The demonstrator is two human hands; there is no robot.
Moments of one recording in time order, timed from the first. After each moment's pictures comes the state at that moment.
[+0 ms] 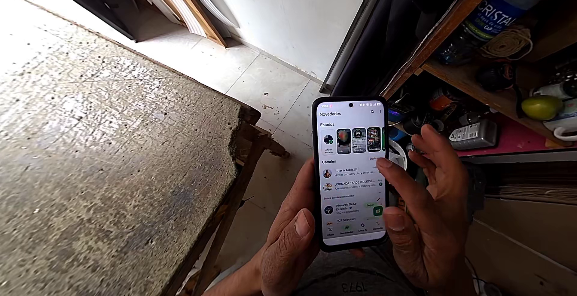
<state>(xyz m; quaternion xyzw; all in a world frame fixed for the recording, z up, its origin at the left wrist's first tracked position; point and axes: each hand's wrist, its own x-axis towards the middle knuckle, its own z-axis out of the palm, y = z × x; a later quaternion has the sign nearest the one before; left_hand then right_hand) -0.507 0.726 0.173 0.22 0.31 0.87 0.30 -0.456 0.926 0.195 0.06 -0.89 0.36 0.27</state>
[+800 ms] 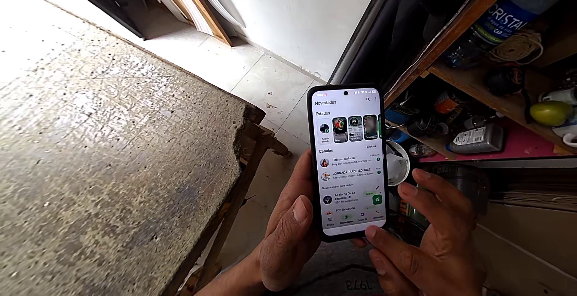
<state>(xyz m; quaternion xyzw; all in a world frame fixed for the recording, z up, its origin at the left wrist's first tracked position) -0.518 0.725 0.178 0.21 0.33 0.88 0.27 -0.430 0.931 0.177 0.16 -0.89 0.33 0.28</state>
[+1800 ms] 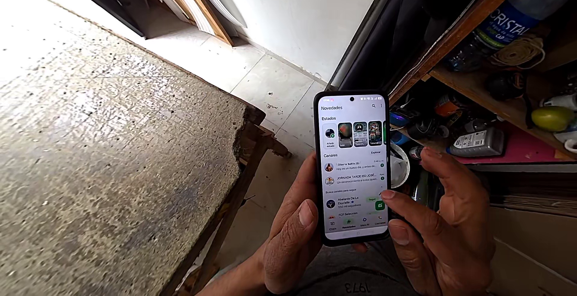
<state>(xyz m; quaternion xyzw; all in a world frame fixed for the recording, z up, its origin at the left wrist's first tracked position) -0.520 0.728 0.175 0.21 0.31 0.88 0.29 -0.456 0.936 0.193 0.10 -0.89 0.34 0.28</state>
